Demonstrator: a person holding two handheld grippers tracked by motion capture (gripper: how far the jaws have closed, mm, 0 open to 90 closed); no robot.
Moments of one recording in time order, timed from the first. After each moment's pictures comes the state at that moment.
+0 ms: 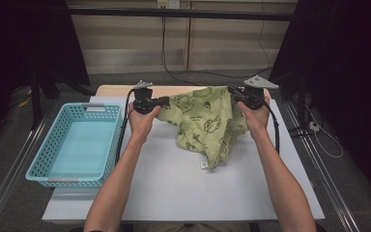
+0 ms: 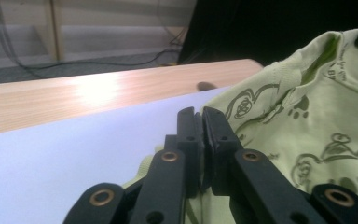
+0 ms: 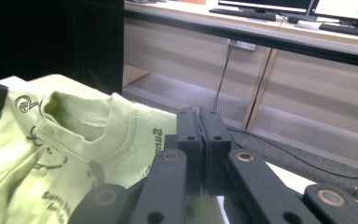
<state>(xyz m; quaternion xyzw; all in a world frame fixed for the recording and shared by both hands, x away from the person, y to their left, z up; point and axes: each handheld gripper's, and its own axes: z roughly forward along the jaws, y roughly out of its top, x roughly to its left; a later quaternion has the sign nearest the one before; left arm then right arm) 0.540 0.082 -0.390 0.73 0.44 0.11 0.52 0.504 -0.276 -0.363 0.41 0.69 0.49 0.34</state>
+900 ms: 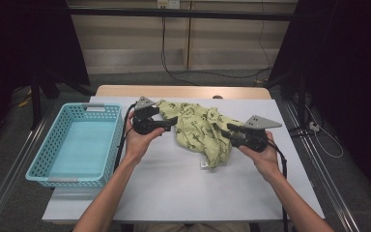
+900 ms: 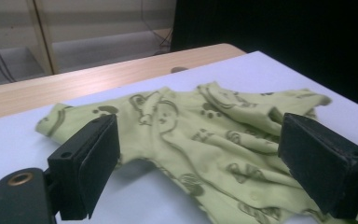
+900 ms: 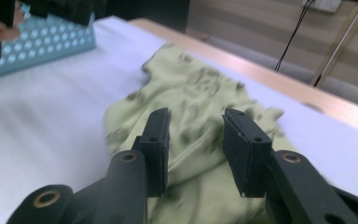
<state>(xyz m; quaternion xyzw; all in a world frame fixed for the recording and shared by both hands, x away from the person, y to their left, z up) 0.458 0.079 -0.388 0.76 0.36 0.14 0.53 0.379 -0.261 -0.395 0.36 0.76 0.48 0.24</state>
